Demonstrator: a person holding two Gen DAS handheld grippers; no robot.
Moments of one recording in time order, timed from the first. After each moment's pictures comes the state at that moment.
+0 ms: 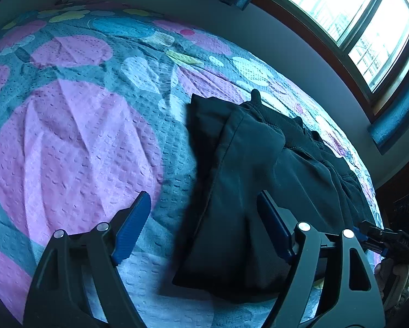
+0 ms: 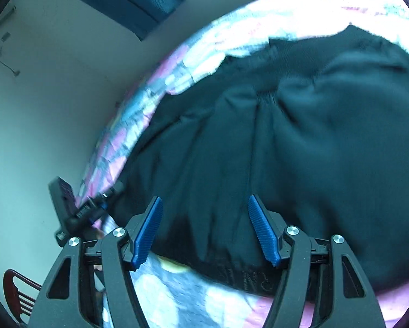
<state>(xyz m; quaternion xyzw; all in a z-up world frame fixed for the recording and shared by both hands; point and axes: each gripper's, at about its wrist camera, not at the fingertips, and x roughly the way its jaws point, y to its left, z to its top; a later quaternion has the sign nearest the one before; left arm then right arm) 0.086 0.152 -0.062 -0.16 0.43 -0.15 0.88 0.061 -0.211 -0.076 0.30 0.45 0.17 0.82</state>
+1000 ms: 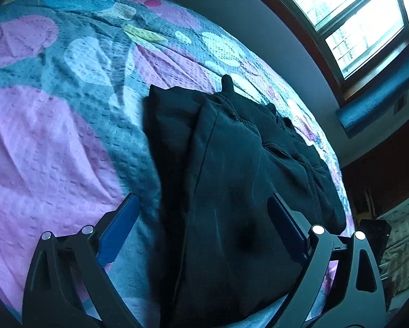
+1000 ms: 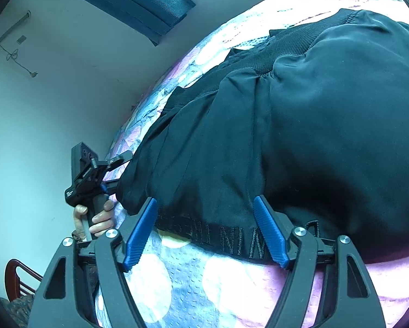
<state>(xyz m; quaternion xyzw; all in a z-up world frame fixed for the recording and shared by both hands) 0.139 0.136 -0.071 -0.17 0.48 -0.27 0.82 0.021 -0.209 -0.092 0.31 0.41 0.20 0.84</state>
